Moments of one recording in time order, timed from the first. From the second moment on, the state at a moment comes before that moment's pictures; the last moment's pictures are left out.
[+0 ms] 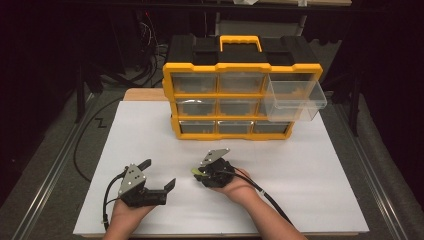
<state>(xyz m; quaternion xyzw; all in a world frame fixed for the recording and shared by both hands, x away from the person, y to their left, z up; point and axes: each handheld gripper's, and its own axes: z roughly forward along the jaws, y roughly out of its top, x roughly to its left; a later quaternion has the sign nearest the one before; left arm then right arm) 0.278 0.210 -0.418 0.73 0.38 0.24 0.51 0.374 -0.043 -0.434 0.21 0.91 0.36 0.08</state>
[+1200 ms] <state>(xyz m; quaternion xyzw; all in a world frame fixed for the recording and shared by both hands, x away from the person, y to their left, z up) 0.281 0.212 -0.419 0.73 0.38 0.24 0.51 0.363 -0.123 -0.400 0.22 0.93 0.28 0.05</state>
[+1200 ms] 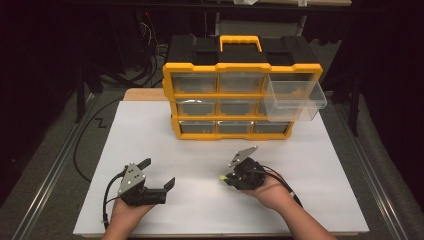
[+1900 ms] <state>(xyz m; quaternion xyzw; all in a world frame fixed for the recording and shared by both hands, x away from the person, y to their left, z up) 0.281 0.212 -0.419 0.73 0.38 0.24 0.51 0.354 -0.182 -0.383 0.21 0.95 0.22 0.03</state>
